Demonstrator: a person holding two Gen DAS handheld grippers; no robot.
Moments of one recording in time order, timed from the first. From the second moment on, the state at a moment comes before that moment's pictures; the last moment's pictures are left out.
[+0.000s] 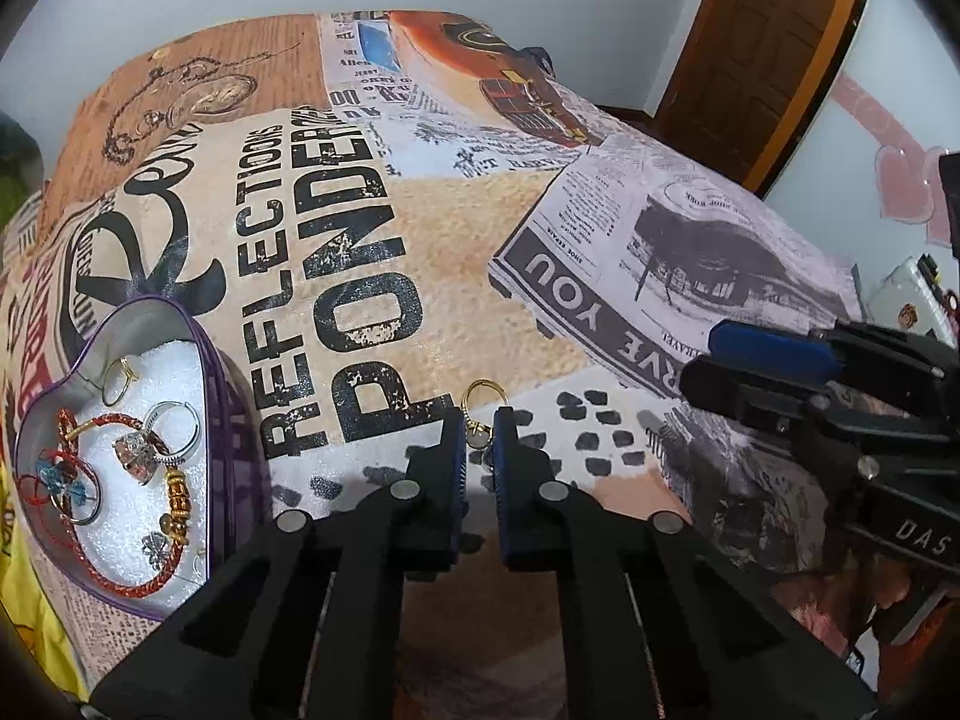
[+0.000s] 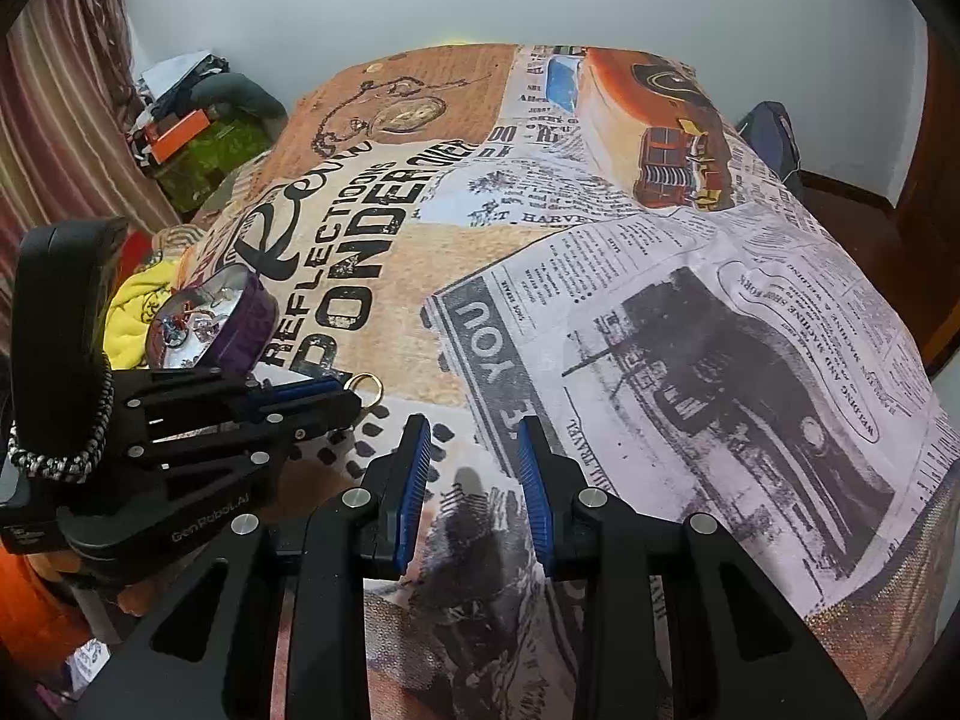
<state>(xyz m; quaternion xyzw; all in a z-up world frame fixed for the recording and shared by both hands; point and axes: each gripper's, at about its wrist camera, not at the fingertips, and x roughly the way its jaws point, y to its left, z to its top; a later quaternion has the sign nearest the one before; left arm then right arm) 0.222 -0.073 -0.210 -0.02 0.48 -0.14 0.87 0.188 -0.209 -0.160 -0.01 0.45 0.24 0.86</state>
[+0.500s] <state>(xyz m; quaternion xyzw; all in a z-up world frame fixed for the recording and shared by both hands) 0.190 -0.045 -0.163 -0.02 0.41 -0.12 0.90 0.187 -0.157 -0.177 -0.04 0.48 0.30 0.82</state>
